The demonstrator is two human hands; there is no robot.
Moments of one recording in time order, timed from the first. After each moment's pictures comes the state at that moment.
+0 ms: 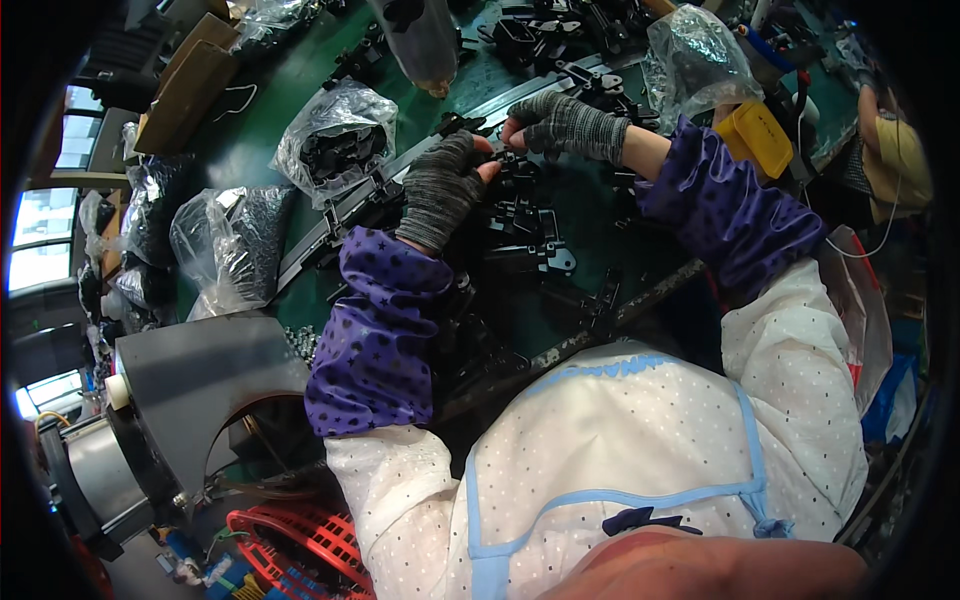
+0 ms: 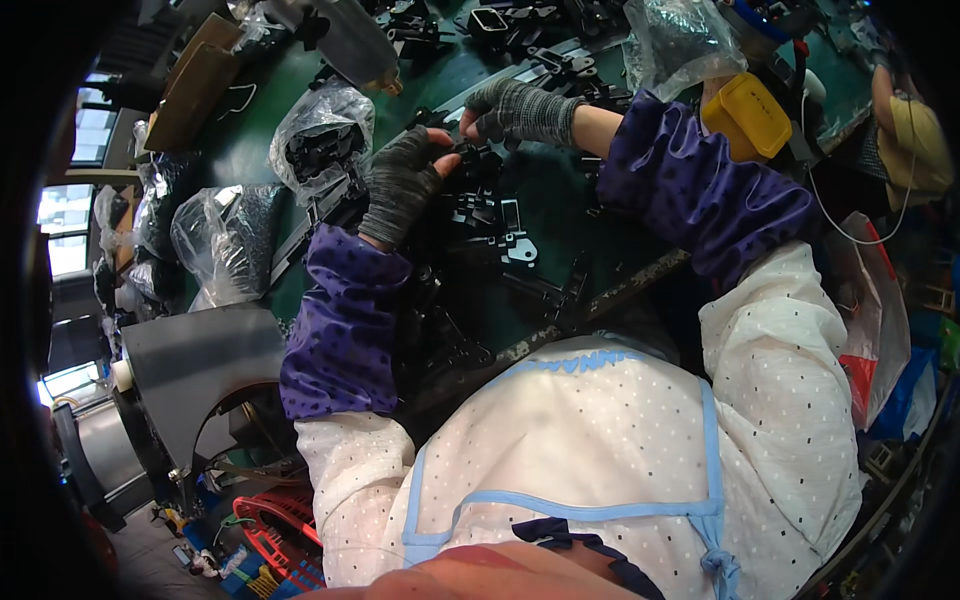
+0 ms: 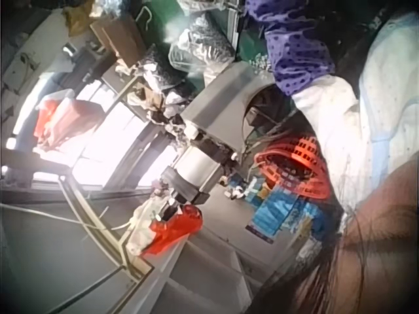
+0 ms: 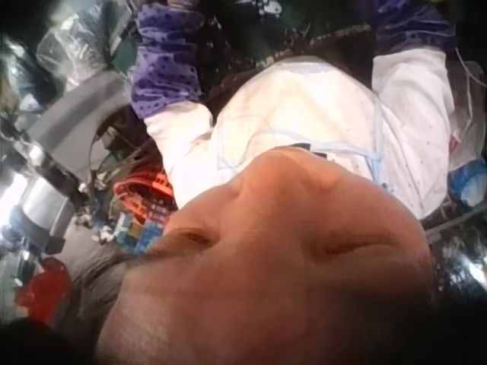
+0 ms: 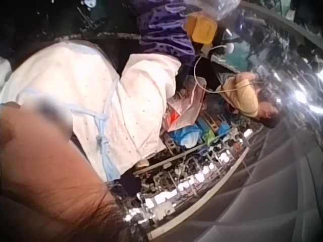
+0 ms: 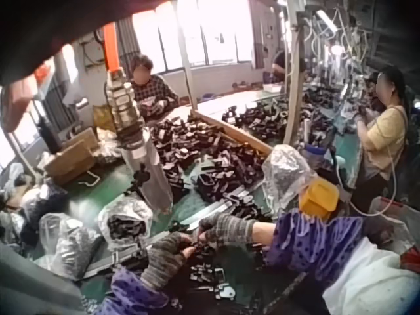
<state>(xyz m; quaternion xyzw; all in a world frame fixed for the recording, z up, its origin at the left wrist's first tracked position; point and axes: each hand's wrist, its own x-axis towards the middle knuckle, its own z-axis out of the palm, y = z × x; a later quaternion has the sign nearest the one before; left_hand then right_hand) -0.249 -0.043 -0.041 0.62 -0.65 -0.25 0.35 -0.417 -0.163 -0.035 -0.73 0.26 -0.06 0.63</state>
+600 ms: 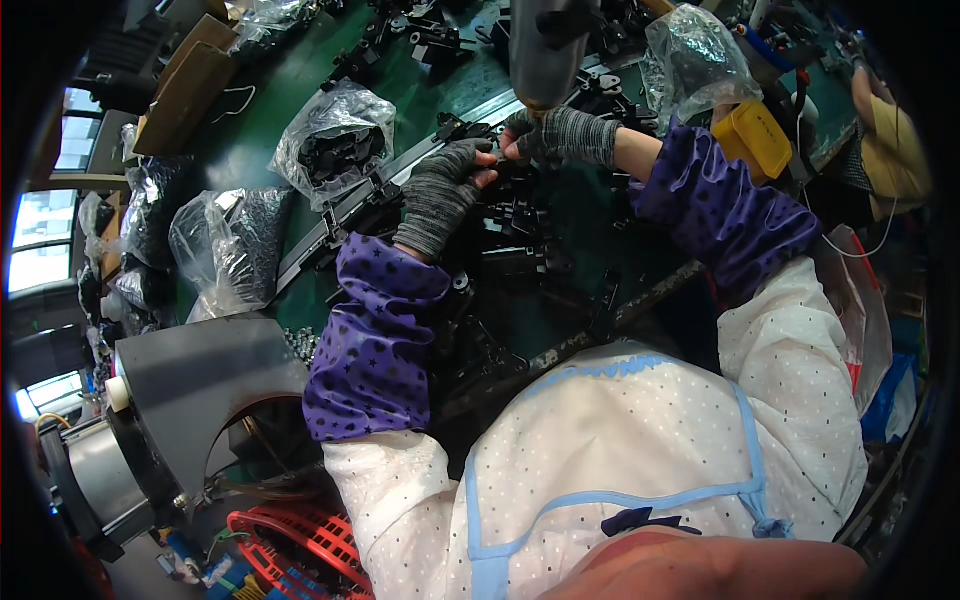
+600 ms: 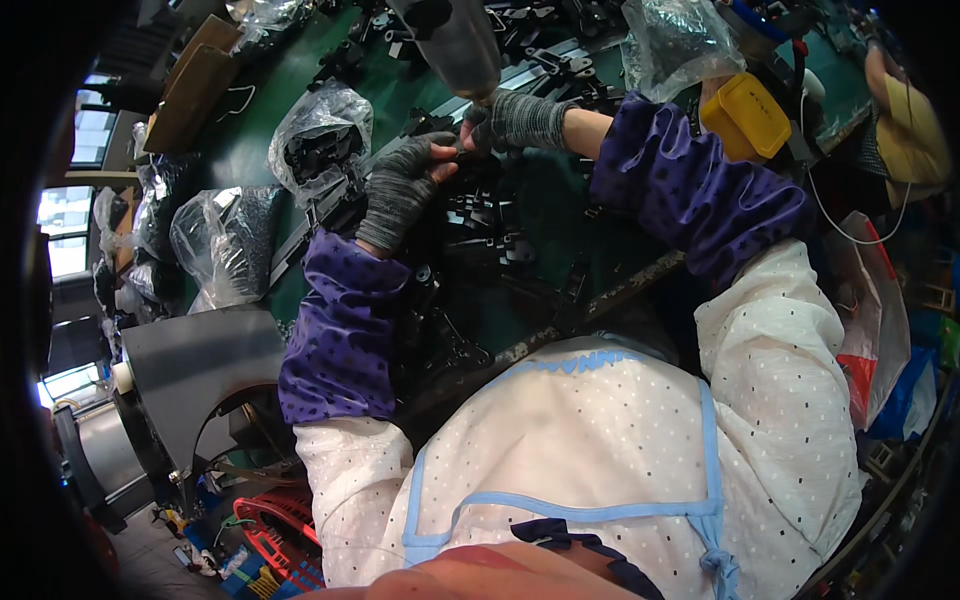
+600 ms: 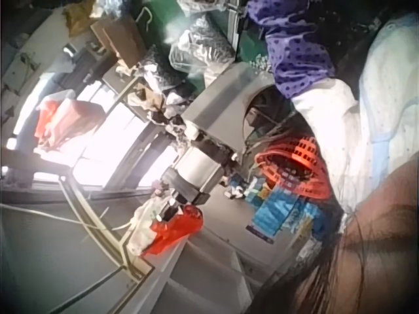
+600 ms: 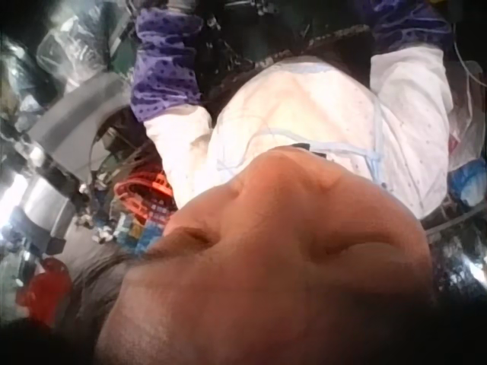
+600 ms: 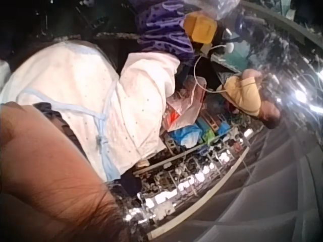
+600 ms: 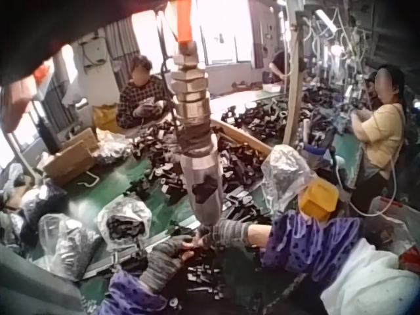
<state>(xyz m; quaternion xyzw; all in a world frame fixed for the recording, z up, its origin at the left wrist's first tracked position) -0.246 -0.040 -0.053 0.59 -0.65 -0.28 0.39 -0.414 -0.158 -0.036 -0.71 0.30 0.03 0.64</state>
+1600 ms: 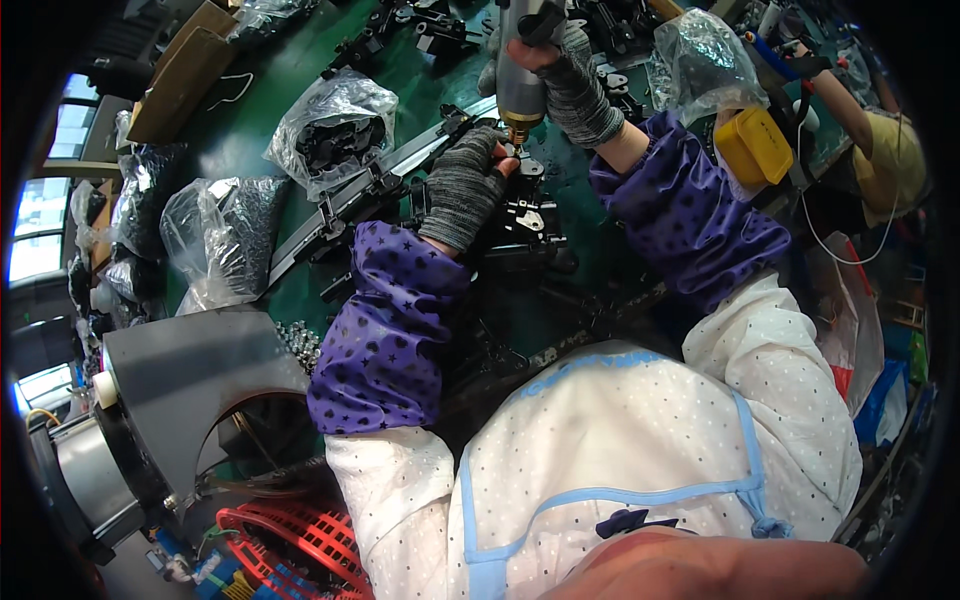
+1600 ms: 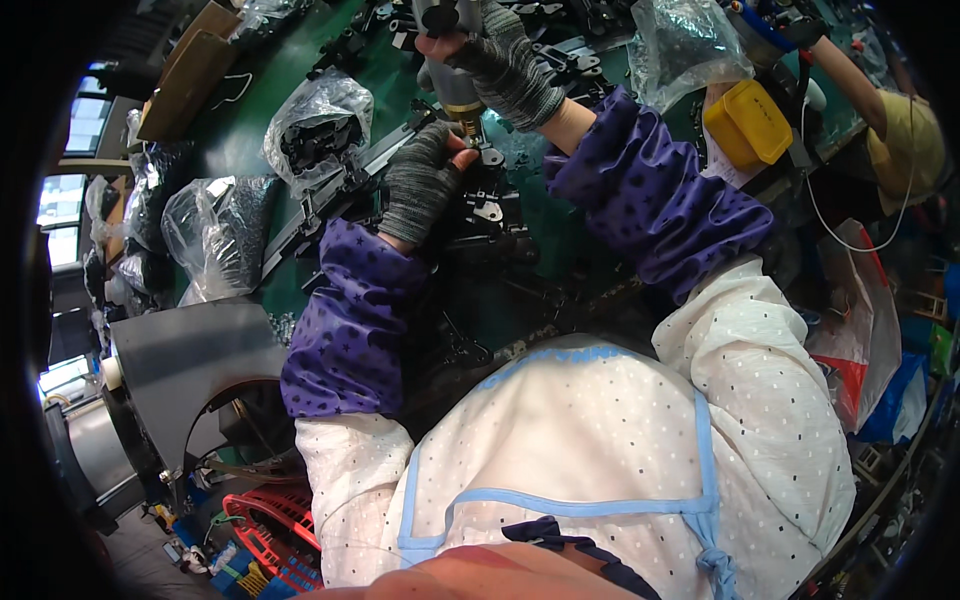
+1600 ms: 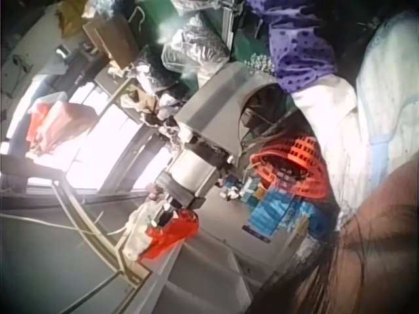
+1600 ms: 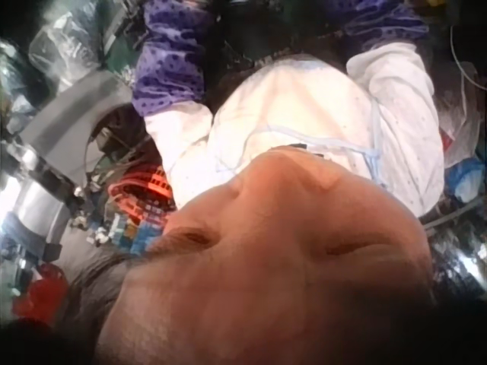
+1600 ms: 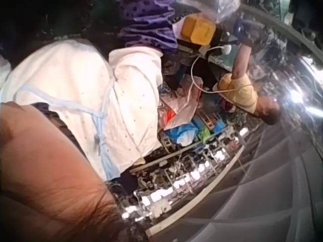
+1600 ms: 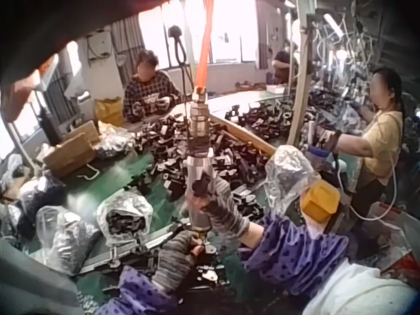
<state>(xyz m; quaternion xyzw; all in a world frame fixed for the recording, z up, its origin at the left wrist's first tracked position) -0.269 -0.040 -0.044 0.65 -0.64 -0.23 0.35 -0.385 -0.188 -0.060 -0.61 0.14 -0.52 0.58</state>
